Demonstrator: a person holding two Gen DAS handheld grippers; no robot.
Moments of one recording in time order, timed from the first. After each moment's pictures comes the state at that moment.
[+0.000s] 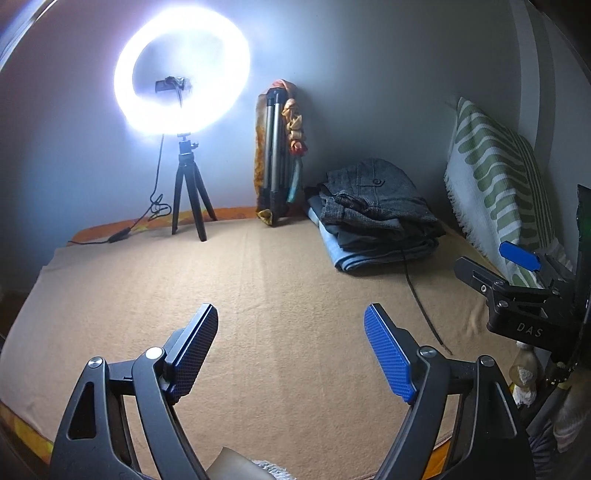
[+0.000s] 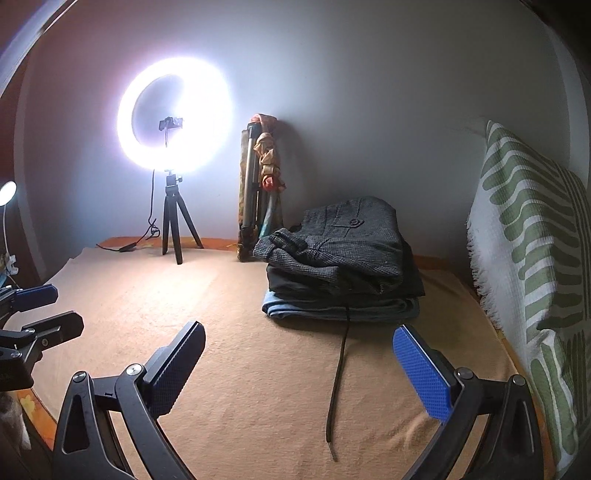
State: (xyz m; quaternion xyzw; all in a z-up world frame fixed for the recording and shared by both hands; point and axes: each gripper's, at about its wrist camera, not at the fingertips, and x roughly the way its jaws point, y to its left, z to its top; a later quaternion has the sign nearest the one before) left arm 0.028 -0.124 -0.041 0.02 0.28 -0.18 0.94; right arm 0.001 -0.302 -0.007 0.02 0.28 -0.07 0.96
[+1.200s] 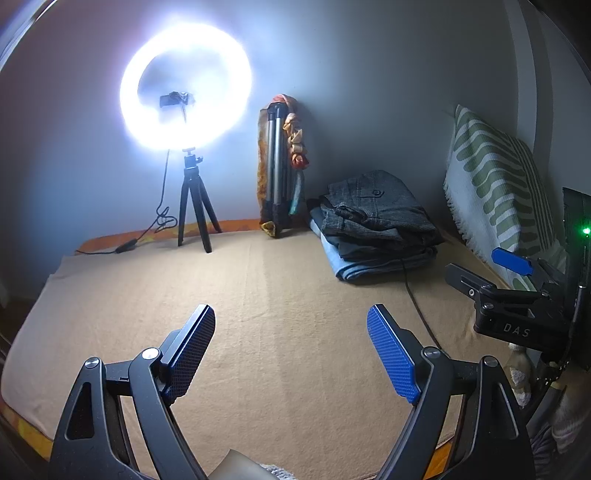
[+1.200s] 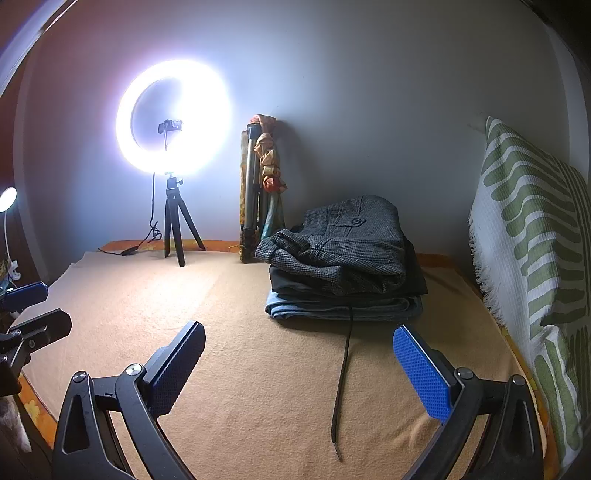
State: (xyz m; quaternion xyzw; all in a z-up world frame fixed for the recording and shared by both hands) left arm 0.021 -0.120 -0.032 0.02 0.26 -0.18 0.95; right arm 0.002 -0.300 -0.008 0.03 0.28 -0.07 0.96
